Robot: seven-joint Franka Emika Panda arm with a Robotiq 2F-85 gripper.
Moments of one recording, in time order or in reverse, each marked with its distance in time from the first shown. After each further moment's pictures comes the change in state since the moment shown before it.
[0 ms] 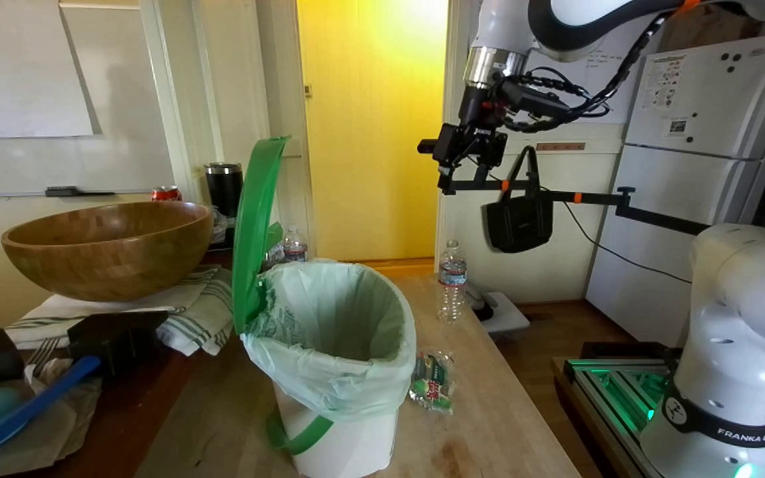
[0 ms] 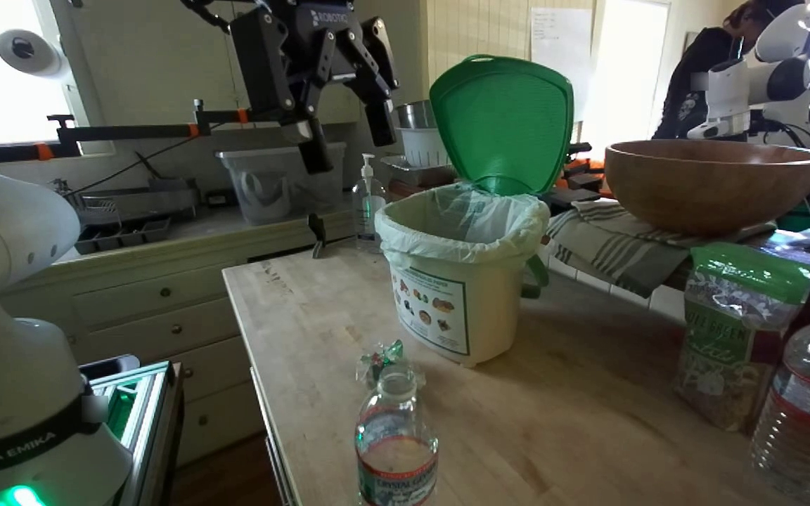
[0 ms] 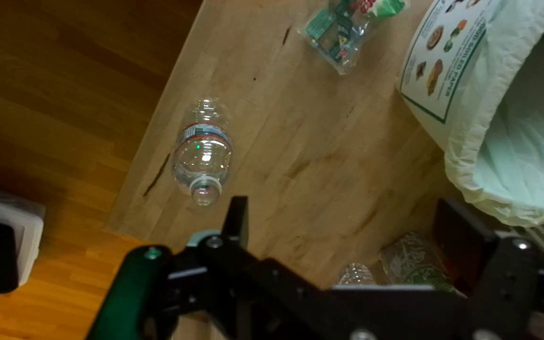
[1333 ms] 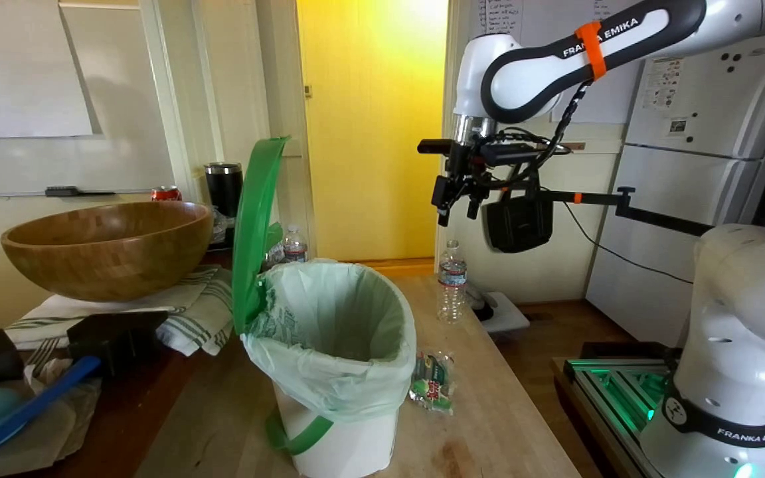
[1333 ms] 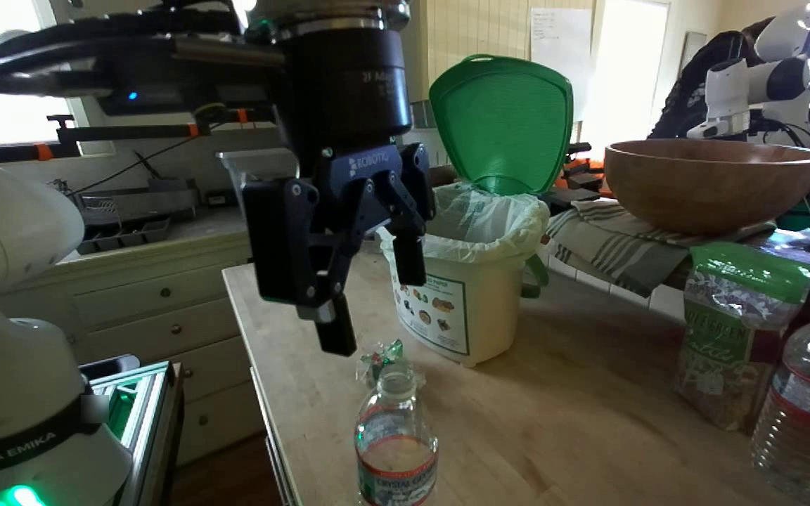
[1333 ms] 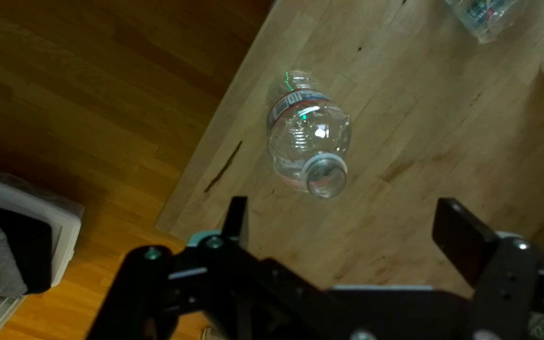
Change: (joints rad) arm -0.068 0.206 -0.127 -0.037 -0.084 0.163 -0.173
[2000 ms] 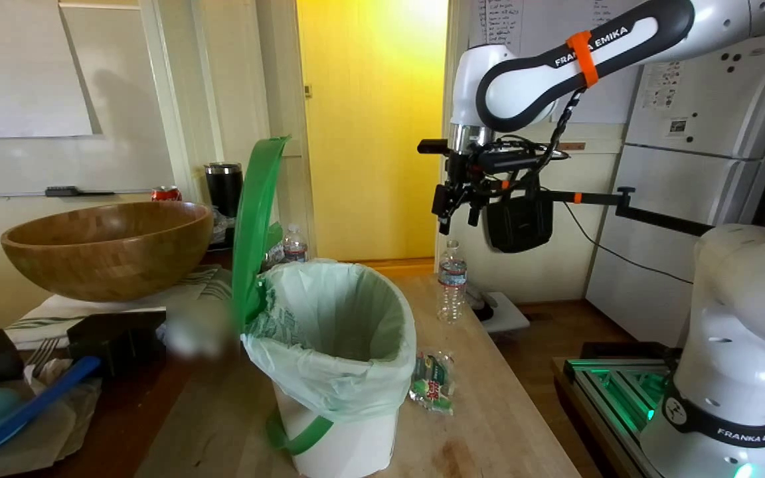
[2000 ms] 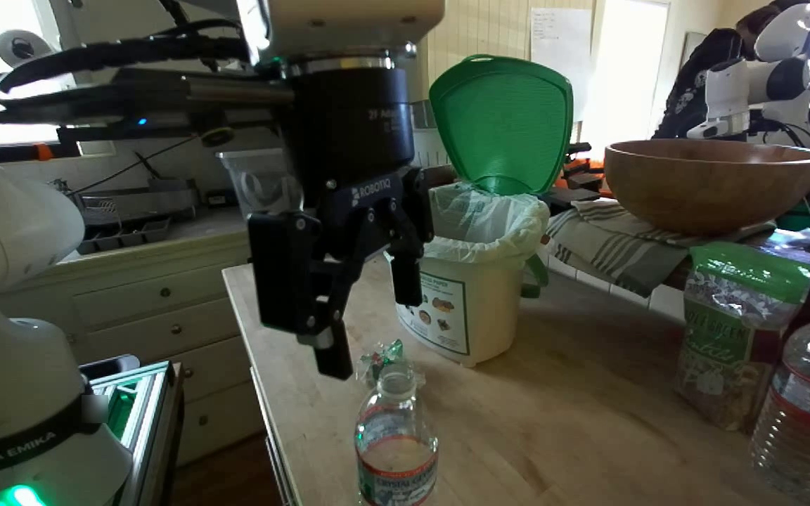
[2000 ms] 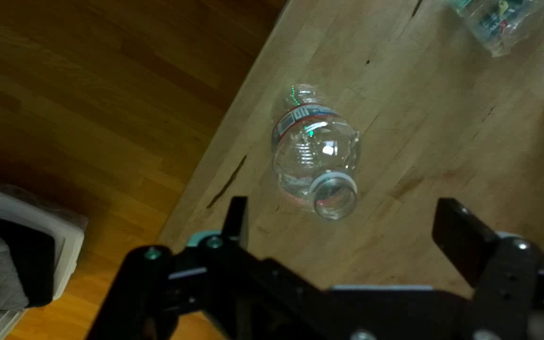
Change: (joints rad) arm -0.002 0.028 -0.001 -0.008 0.001 -0.002 -0.002
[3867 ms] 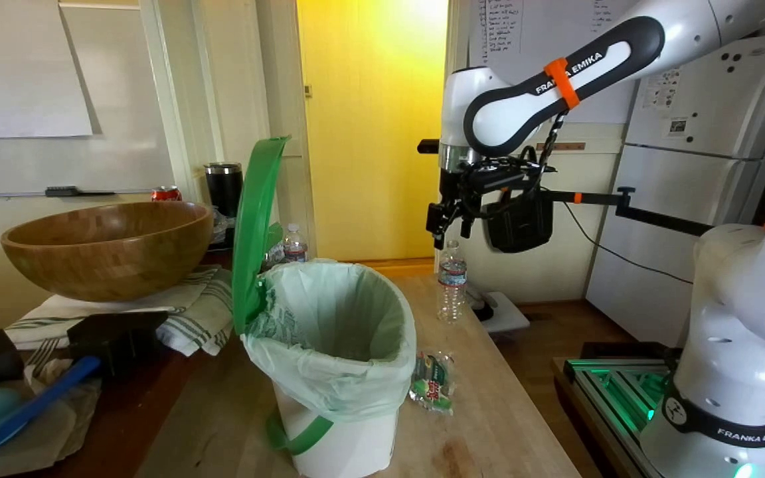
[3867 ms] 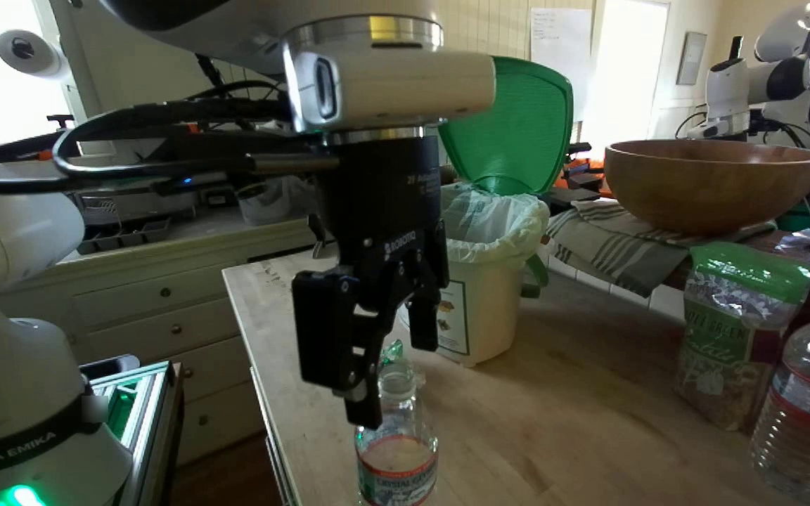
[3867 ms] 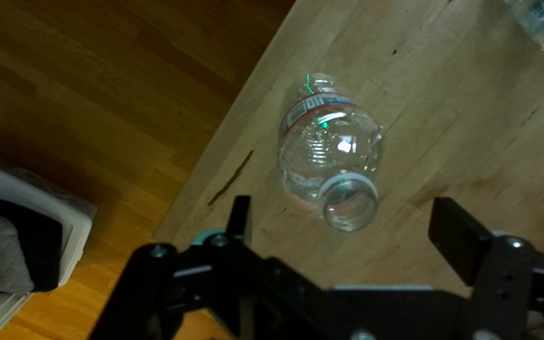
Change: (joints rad) arm 0.004 0.085 0.004 -0.008 -0.046 0.081 -0.002
